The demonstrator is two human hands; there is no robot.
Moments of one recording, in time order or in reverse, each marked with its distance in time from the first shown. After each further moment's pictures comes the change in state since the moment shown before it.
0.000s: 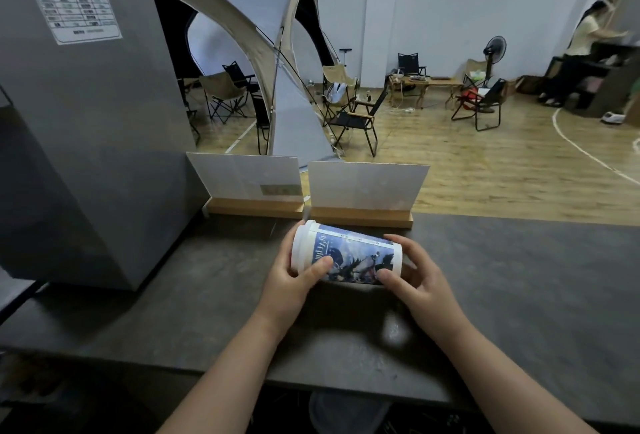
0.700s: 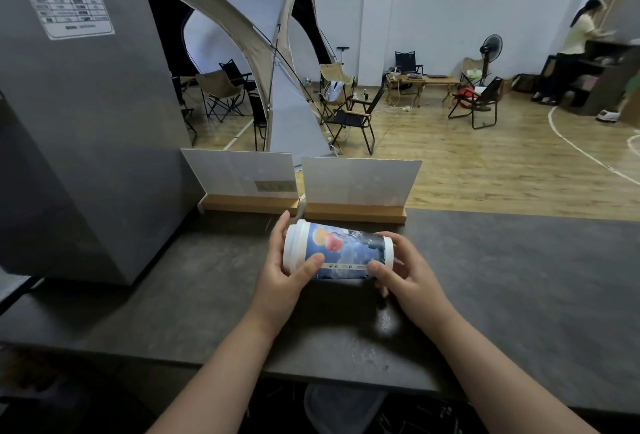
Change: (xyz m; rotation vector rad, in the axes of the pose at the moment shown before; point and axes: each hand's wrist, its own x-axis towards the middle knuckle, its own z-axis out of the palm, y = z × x) left_hand -0.008 0.001 -0.001 0.020 0.012 0.047; right_hand 0.003 -0.005 0.002 -0.044 -0.018 0.077
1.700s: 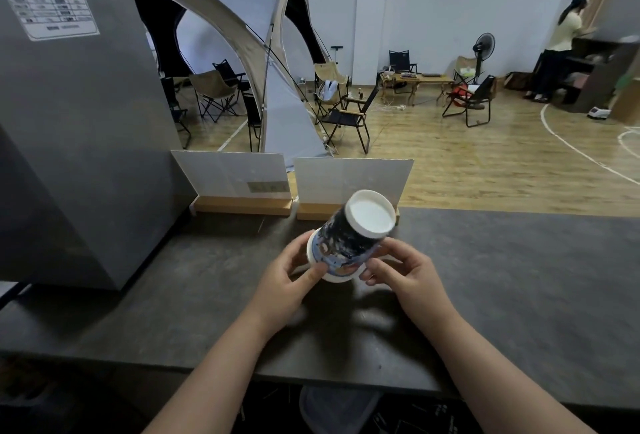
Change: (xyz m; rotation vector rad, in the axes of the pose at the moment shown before) left_hand 0.003 0.000 0.004 0.243 -0.193 -0.034; right_hand 0.001 0.007 -0.009 0.127 -0.003 -0.080
